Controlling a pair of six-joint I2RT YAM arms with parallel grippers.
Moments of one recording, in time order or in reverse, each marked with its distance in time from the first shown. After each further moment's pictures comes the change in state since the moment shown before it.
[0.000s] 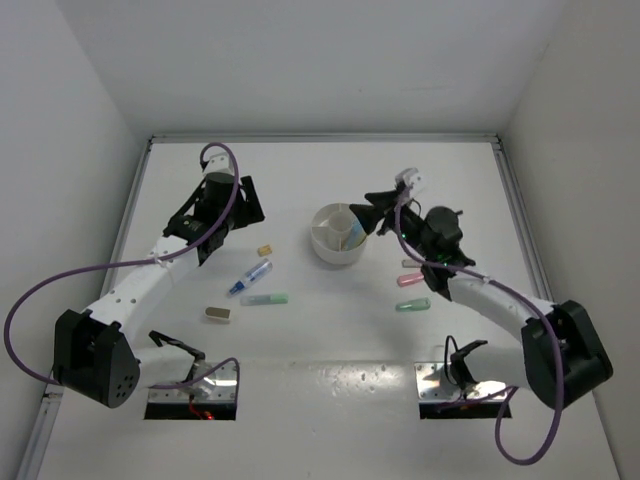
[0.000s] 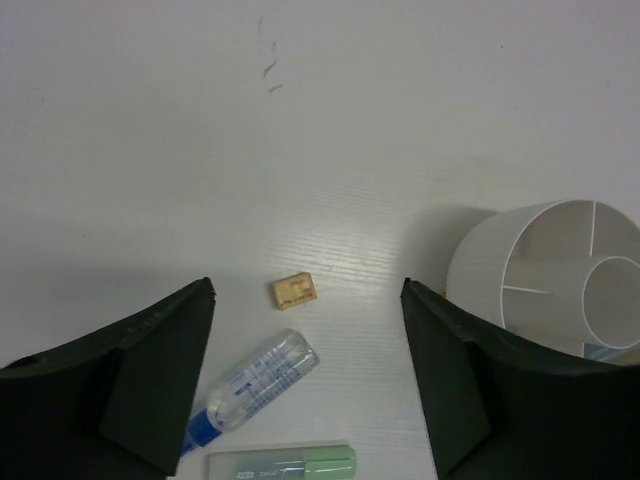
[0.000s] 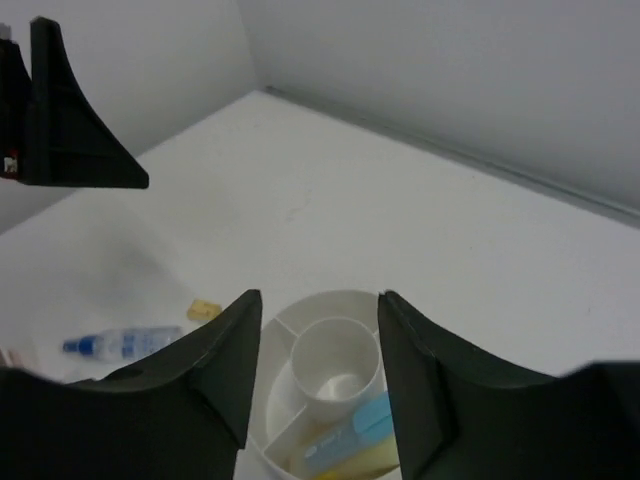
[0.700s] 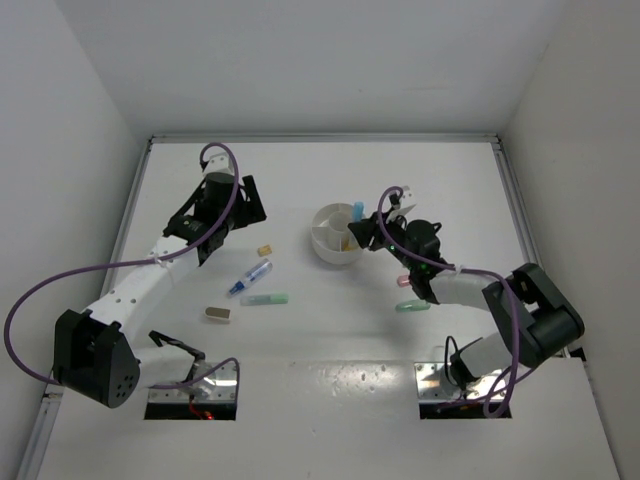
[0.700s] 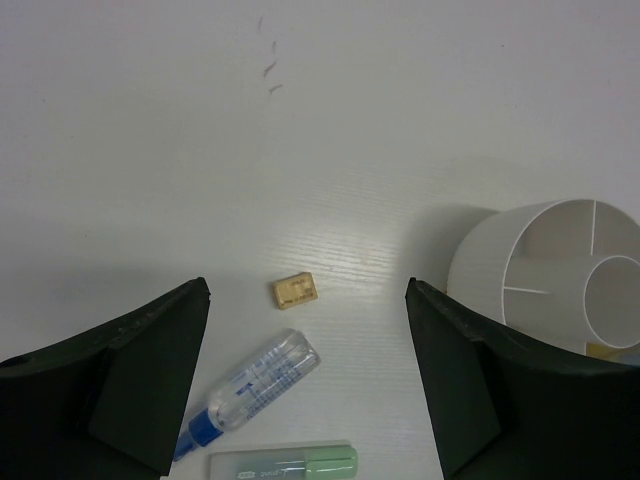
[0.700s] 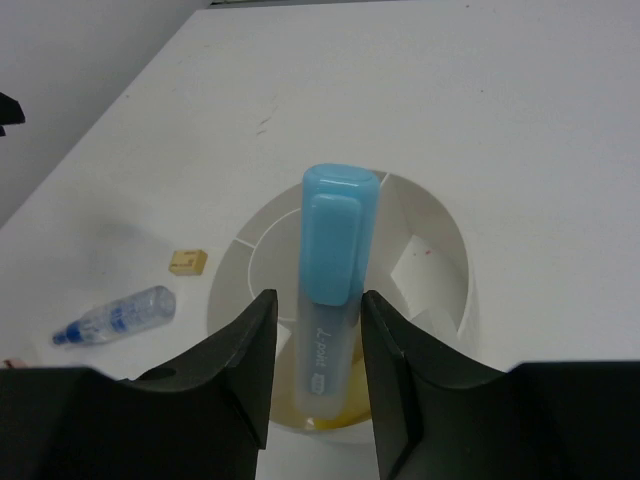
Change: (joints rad) left arm 0.000 0.000 0.000 0.000 0.000 0.000; right arm 0.026 0.238 -0.018 0.006 0.111 0.186
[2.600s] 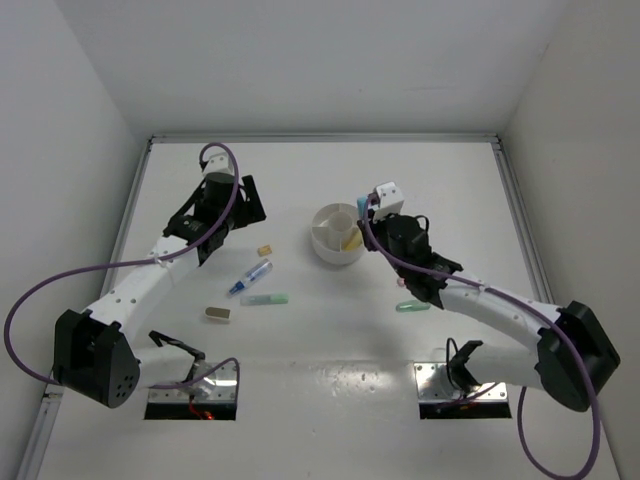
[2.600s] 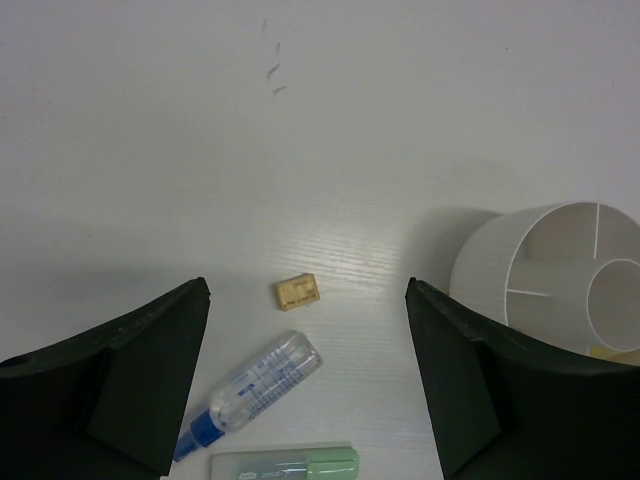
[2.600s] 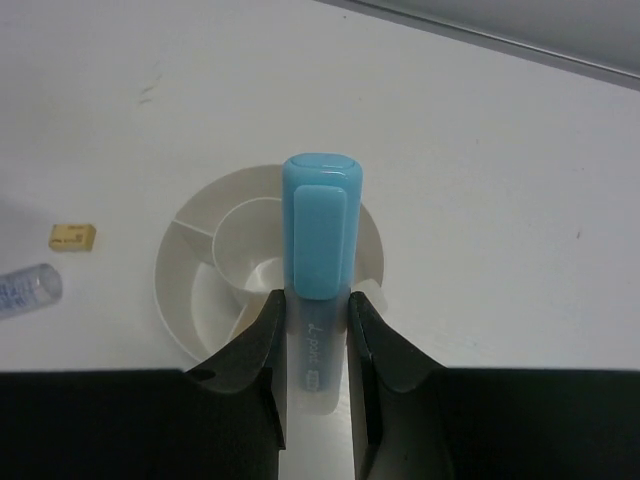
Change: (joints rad) left arm 0.000 0.000 0.000 0.000 -0.009 -0.001; right arm 0.238 -0.270 0.196 -0.623 0.475 -0.290
